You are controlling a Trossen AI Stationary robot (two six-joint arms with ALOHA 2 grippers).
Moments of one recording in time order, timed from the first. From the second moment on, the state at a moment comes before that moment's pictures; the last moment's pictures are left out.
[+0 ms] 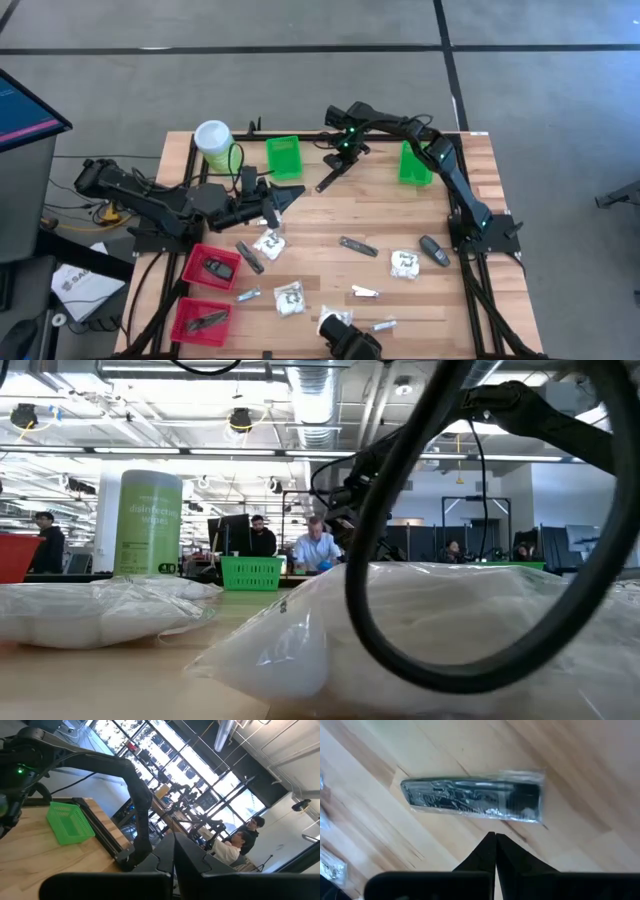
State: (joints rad) left arm -0.29 1.19 0.99 0.28 -0.67 -0.75; right arm -0.64 2.39 2.00 -1.21 -0.45 0.18
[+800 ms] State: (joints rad) left arm -0.29 1.19 0.99 0.28 -0.64 -0.74; right arm -0.65 2.39 2.09 -1.29 -0.06 -0.57
